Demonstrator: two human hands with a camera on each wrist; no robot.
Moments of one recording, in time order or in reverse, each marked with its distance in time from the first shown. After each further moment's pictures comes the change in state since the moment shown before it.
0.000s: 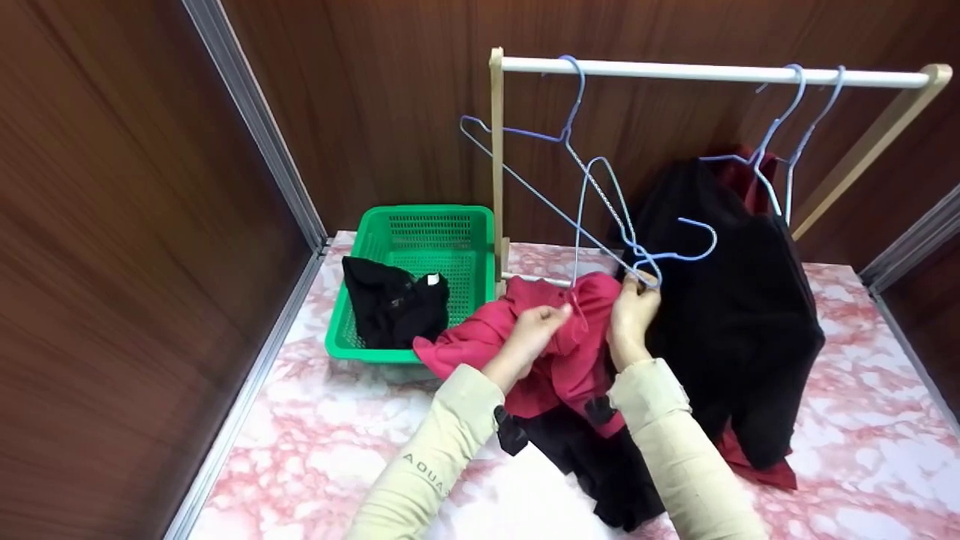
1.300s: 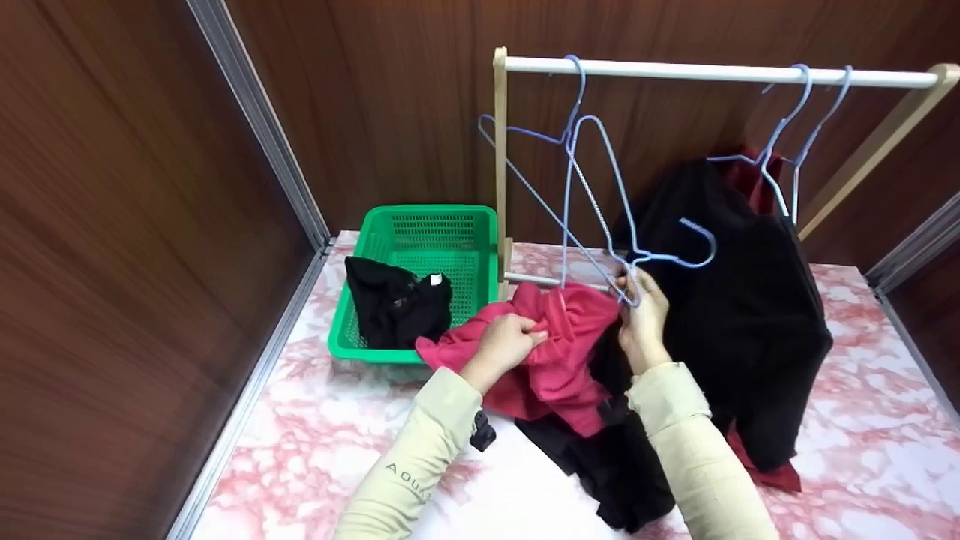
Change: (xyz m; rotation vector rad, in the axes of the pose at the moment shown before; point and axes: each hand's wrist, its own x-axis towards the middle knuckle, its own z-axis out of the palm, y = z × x) left_hand -0.001 -0.011 -0.040 0.783 0.004 0.203; right_hand 0.008 -0.005 -0.021 0.286 -0.271 0.240
